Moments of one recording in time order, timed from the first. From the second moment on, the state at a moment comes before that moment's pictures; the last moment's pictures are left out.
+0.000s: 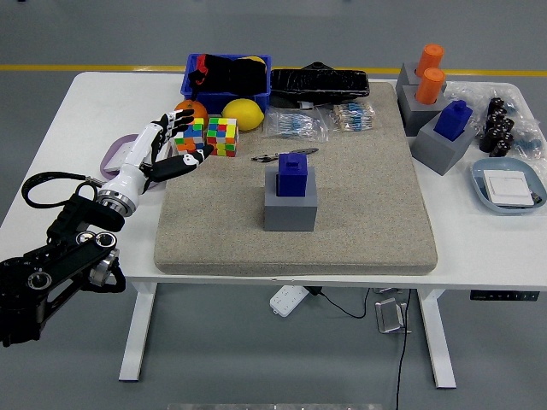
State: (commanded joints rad) left arm -0.59 0.35 -0.60 -1.11 0.87 0.41 -0.22; right arm 0.08 -0.34 1.90 0.18 -1.66 0.16 -0.23
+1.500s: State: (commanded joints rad) left arm -0.63 0.23 -0.45 -1.07 0.81 0.35 -0.28; right arm 0.06 -0.32 1.93 0.18 -1.66 0.16 -0.23
